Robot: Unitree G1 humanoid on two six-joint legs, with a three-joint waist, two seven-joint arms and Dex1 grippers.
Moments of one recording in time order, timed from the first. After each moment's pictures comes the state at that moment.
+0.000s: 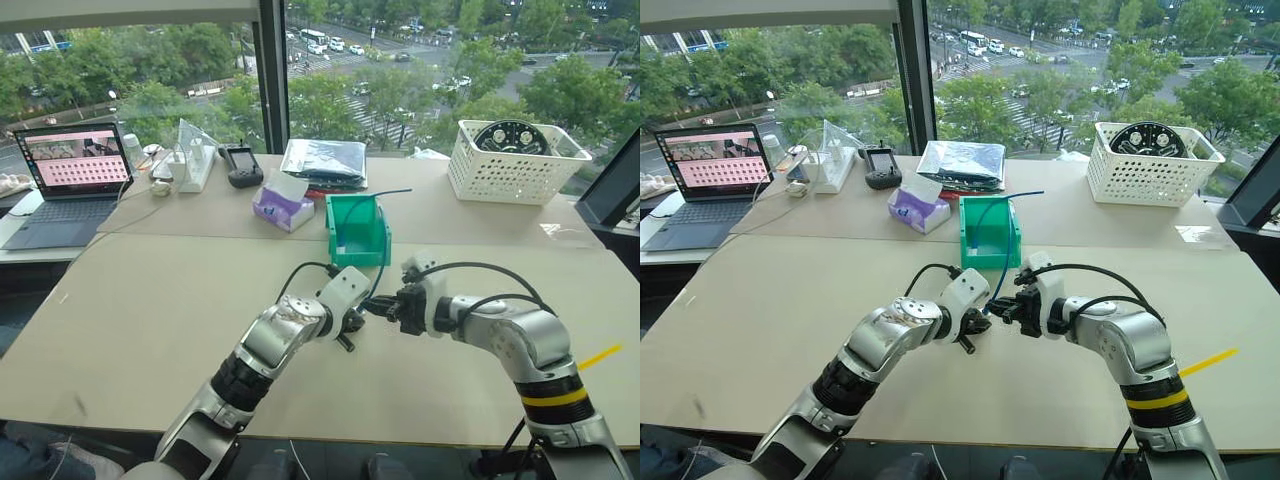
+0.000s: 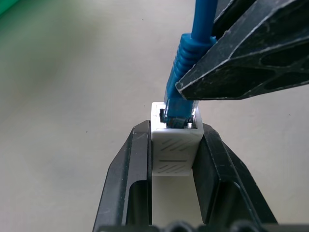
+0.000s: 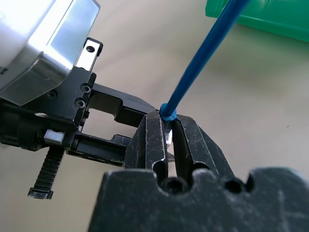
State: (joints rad) left arm -0.64 0.13 -0.43 -0.07 -0.12 1.12 -0.43; right arm -0.45 -0.55 0.11 -0.19 0.59 1.03 0.59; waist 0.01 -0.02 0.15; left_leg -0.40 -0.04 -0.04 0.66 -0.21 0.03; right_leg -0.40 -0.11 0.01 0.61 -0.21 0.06
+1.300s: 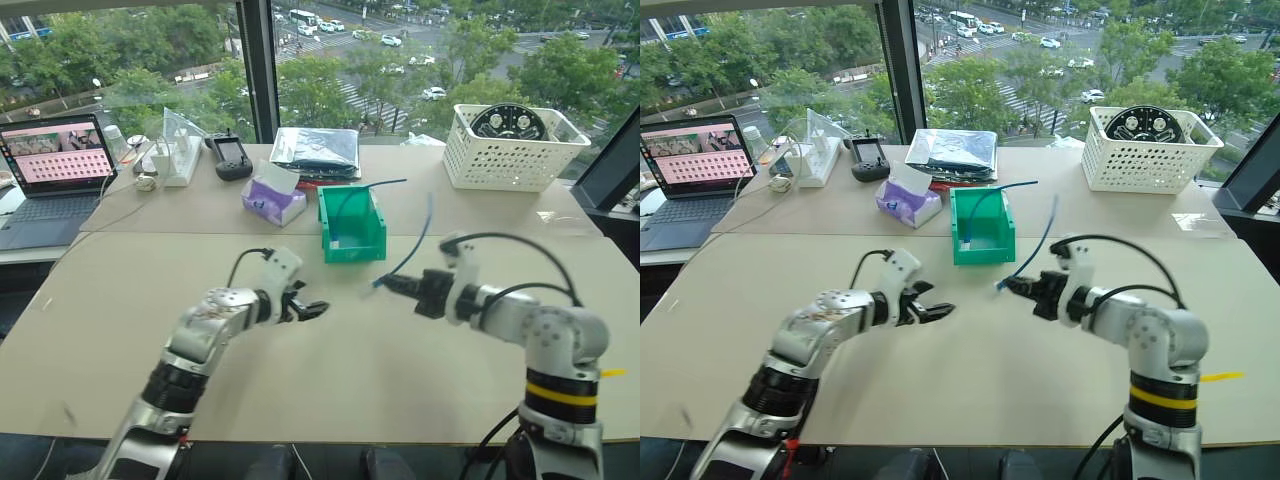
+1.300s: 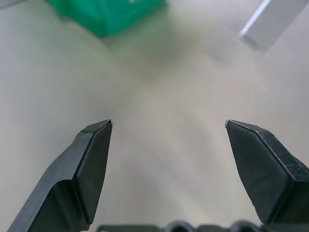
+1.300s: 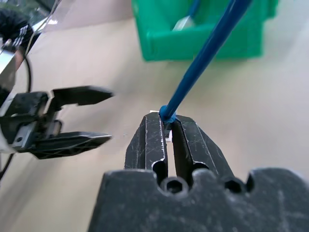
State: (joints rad) left arm -0.50 0.42 -0.14 -0.11 -0.30 0.82 -0.63; right arm -0.60 -0.43 -0.31 -0.19 0.75 1.32 0.37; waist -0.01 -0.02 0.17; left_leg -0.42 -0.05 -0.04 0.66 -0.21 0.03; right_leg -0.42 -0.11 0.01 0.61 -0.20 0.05
